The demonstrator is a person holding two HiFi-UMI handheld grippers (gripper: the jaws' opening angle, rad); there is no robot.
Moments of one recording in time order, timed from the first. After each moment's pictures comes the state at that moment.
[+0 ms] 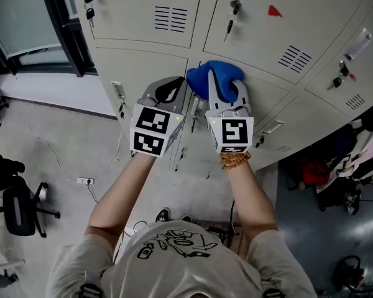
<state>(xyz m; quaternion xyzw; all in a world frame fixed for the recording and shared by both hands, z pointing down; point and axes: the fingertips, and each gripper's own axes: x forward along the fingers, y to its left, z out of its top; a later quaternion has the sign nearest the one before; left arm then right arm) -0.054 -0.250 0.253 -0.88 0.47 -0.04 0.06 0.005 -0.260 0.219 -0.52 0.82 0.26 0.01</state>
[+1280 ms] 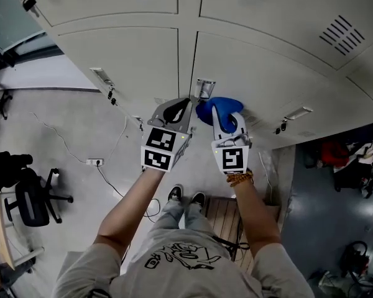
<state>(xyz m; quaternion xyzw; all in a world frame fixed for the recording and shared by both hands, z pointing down) -0.019 -0.268 0.448 -0.89 0.44 -0.12 -0.07 0.049 -0.263 0.467 -0.51 0.83 0.17 -0.10</state>
